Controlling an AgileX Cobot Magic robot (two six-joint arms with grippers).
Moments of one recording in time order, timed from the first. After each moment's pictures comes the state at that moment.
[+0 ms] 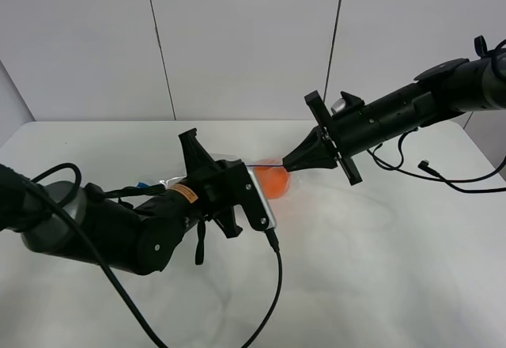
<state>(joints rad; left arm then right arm) -0.77 1.87 -0.70 -0.53 -0.89 1.28 0.10 1.95 -1.26 1.14 1.18 -0.39</state>
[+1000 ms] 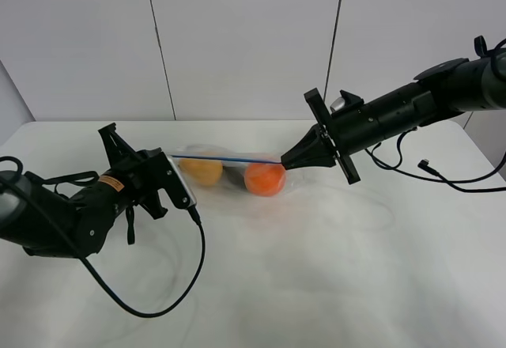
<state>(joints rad) -0.41 1.87 -0.56 -0.38 -1.03 1.28 0.10 1.95 -1.26 1.15 1.18 -0.39</state>
